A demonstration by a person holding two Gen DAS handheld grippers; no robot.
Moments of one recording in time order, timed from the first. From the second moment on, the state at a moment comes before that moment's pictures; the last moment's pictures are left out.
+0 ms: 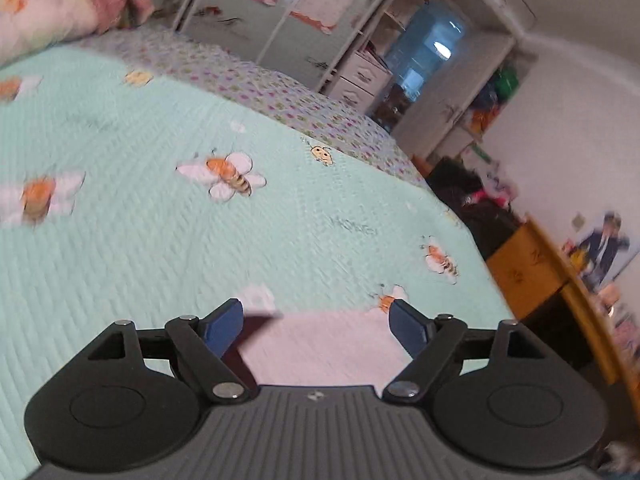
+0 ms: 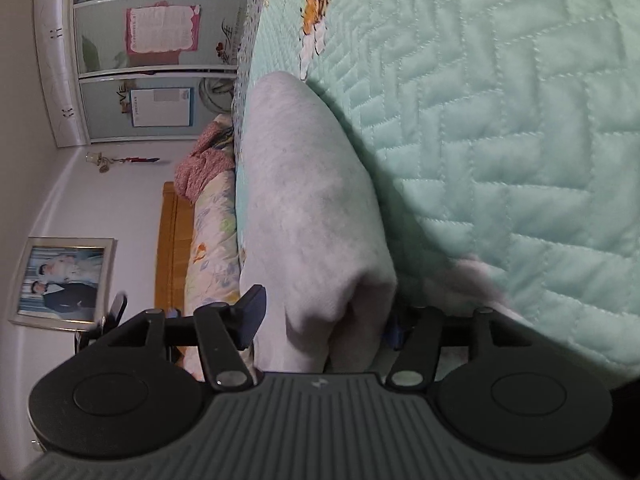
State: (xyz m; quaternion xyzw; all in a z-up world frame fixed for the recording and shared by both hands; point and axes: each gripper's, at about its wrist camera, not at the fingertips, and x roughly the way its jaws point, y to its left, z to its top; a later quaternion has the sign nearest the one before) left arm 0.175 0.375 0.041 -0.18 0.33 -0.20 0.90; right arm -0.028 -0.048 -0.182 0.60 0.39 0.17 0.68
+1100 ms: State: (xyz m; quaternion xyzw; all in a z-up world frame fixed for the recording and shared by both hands) left arm 0.001 0.329 -0.109 -0.49 0.41 -0.27 0.72; right arm -0.009 -0.031 -0.145 0.62 0.41 0.14 0.66
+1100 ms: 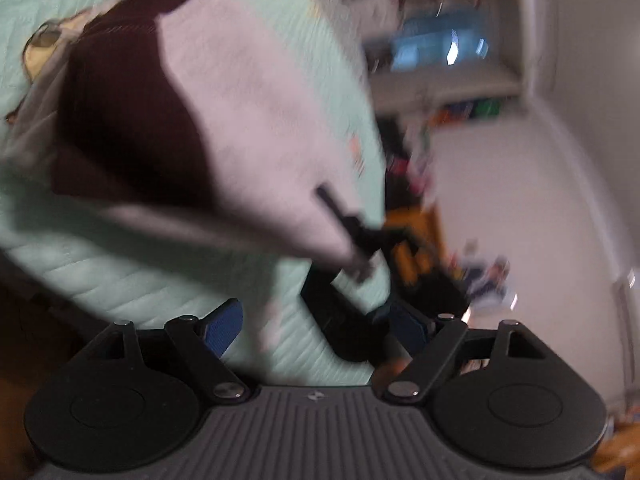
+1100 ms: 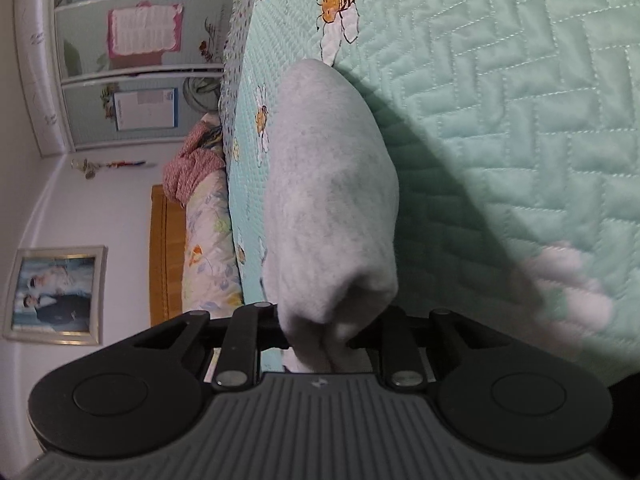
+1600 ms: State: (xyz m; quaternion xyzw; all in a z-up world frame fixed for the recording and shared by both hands) left arm -0.020 0.307 -0.108 -0.58 0.39 -0.12 0.71; right arm -0.007 -0.032 -0.150 0.66 0.40 0.12 0.62
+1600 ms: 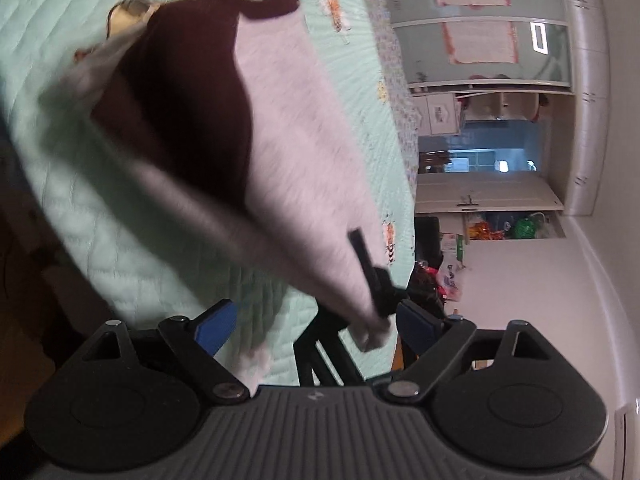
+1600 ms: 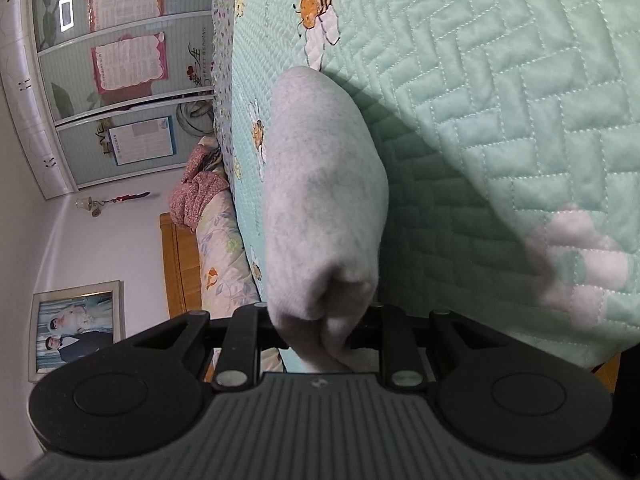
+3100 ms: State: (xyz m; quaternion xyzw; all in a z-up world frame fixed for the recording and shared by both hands) left arm -0.013 0.357 -0.129 -0.55 0.49 -0.15 0.67; right arm -0.038 -0.121 -0.148 0.58 0.37 0.18 0.71
